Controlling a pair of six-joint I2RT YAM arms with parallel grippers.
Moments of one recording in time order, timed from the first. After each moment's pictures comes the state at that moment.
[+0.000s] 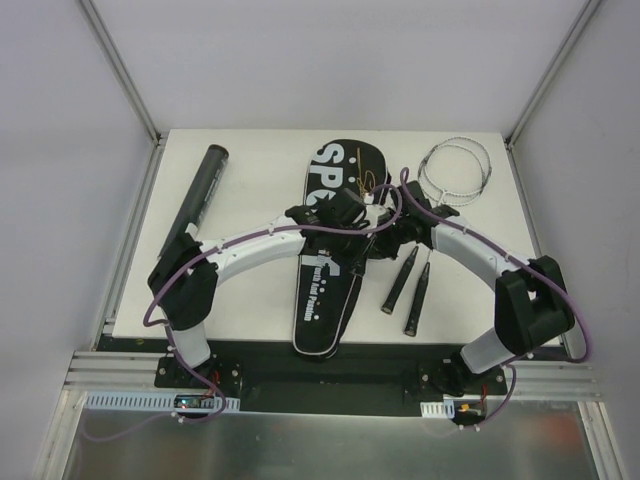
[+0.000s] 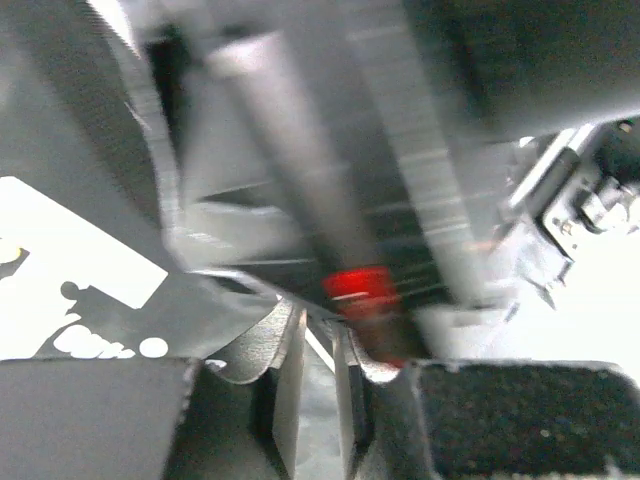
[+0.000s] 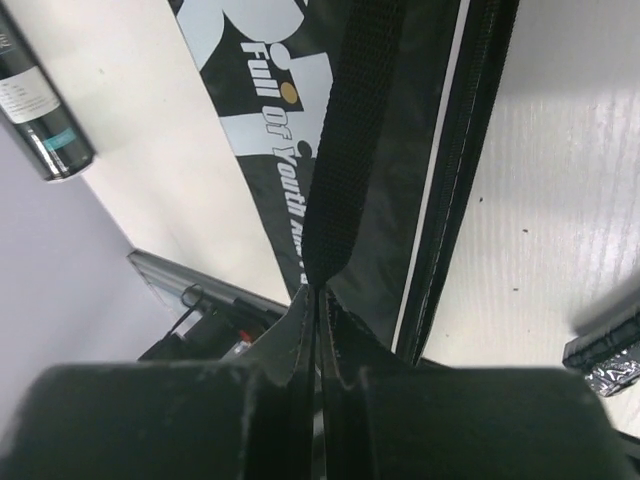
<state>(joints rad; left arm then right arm) -0.90 1.78 1.39 -0.55 0.33 -0.28 0.50 1.54 1.06 -0.56 -0.36 0.95</state>
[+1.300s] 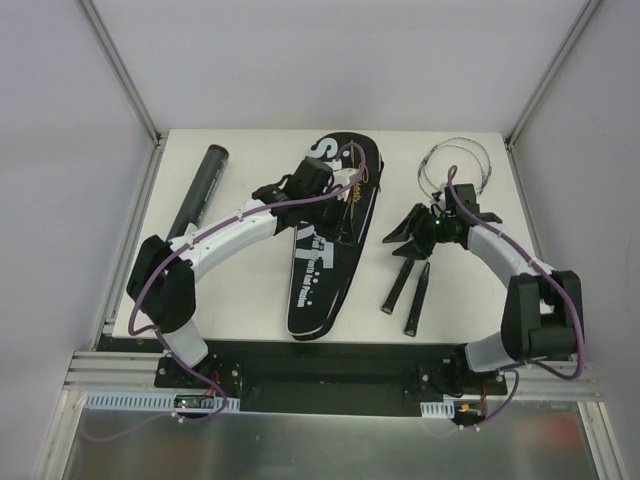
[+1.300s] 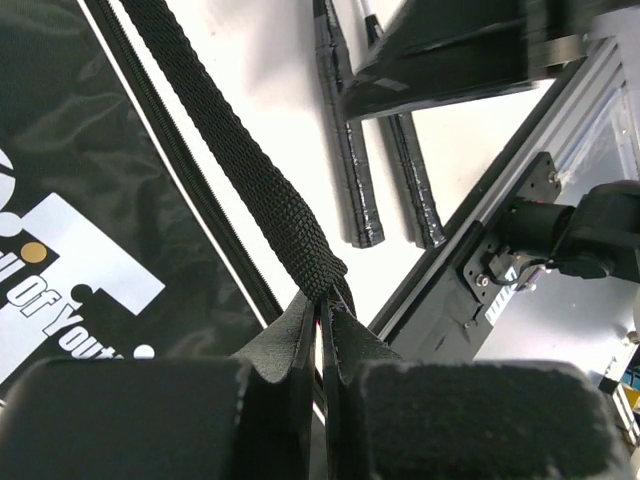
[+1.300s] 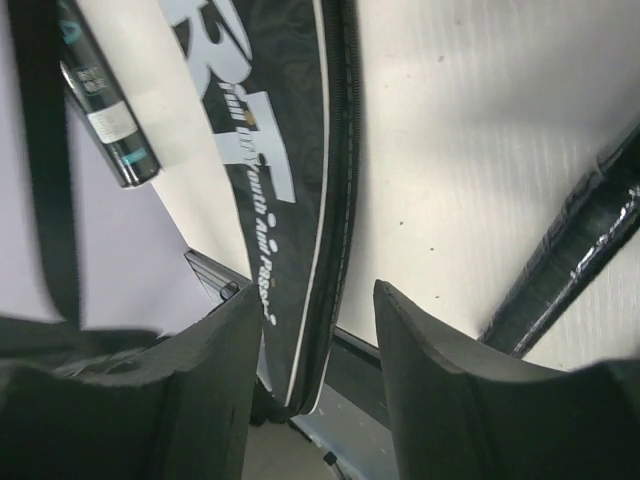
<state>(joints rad) -0.73 1.69 1.39 -0.49 0.47 -0.40 0.13 1.42 0.93 -0.51 -0.62 0.77</state>
